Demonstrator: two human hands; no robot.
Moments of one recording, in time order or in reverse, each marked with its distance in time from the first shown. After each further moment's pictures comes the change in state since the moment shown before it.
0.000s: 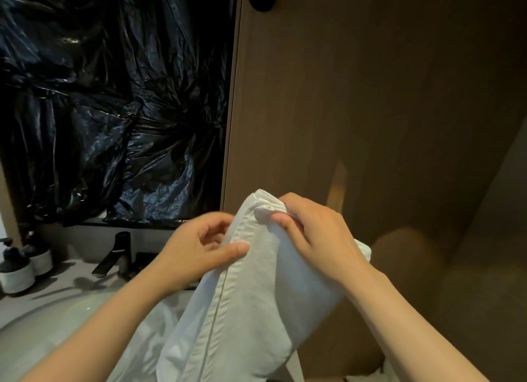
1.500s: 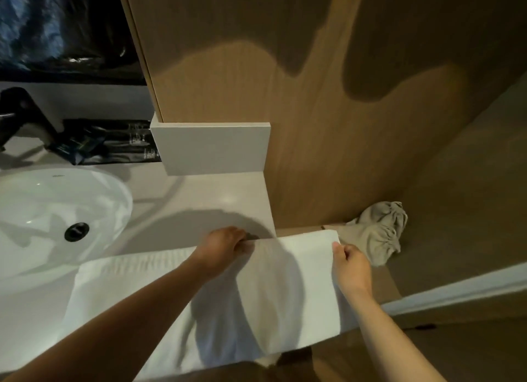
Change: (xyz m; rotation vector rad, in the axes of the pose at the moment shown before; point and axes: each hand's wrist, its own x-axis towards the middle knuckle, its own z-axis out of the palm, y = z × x) left_hand -0.053 -0.281 0.230 0.570 -0.530 -0.287; right_hand -0.291 0.167 0.169 0.213 -0.156 1.412
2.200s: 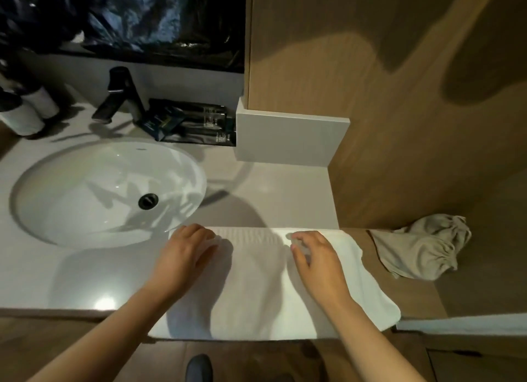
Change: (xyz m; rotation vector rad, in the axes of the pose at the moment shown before) left_hand -0.162 -0.094 -0.064 0.092 0.409 -0.087; right_hand -0.098 -0.083 0.102 -0.204 -0.348 -0.605
